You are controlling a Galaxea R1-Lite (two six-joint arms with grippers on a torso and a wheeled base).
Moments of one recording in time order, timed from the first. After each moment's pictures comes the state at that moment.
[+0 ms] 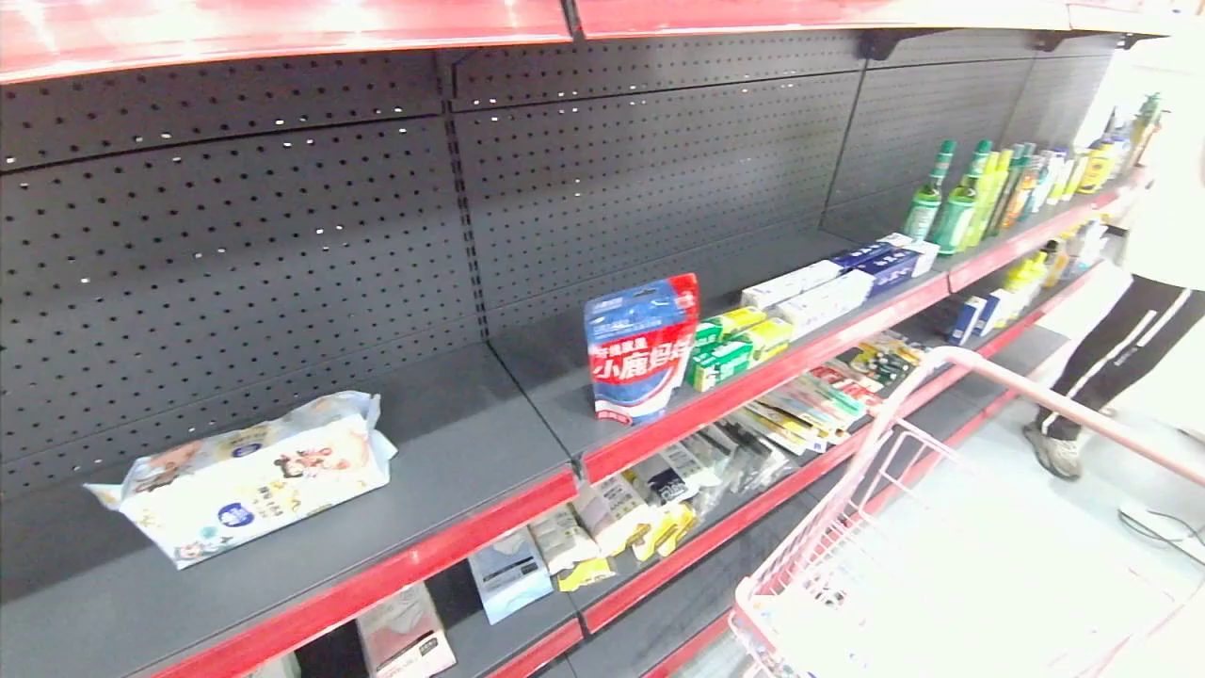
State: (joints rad) left arm -0.01 0.00 0.00 0.00 0.02 0.00; right arm 0.00 0.00 0.00 0.00 -0.03 0.01
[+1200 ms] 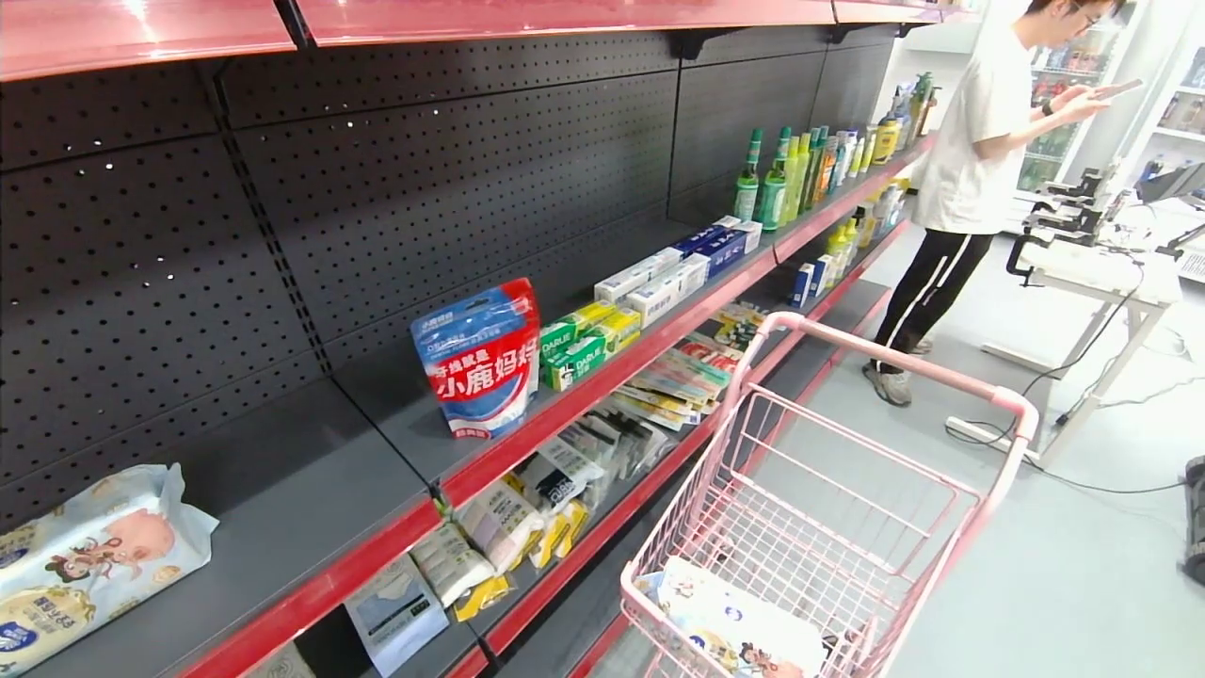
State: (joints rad) left arm -0.01 0.00 0.00 0.00 0.02 0.00; right arm 0.00 0.00 0.00 0.00 -0.03 -0.02
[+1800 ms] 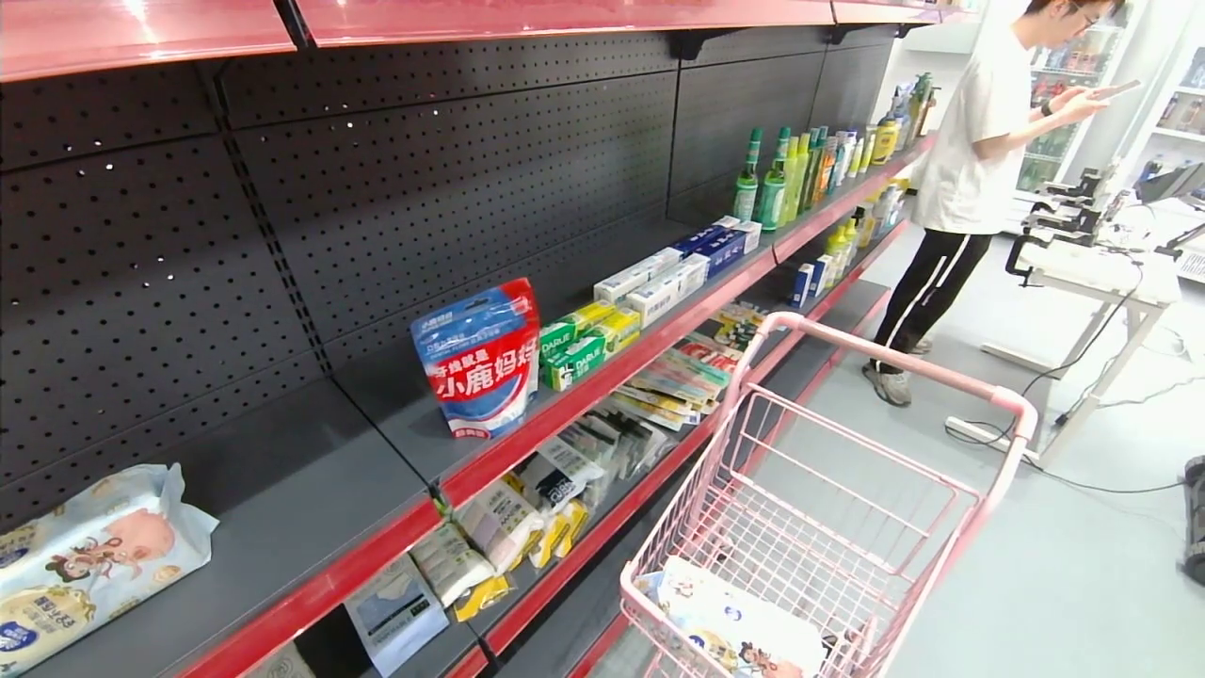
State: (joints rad) left arm -0.01 0.00 0.00 0.00 0.02 0.00; right arm 0.03 0.57 -0.39 -0.07 0.07 -0.06
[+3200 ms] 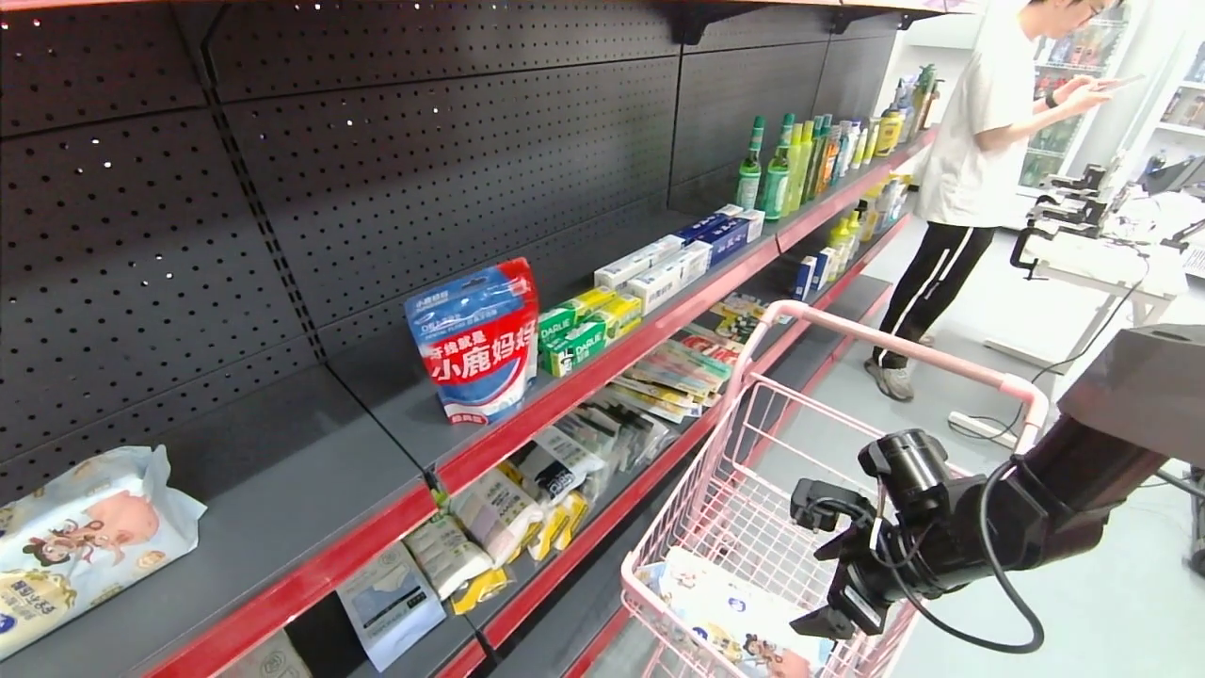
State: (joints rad) left arm -0.01 0.00 0.00 0.00 0.02 0.00; right arm 0.19 2.17 -0.69 -0.29 0.33 -0.66
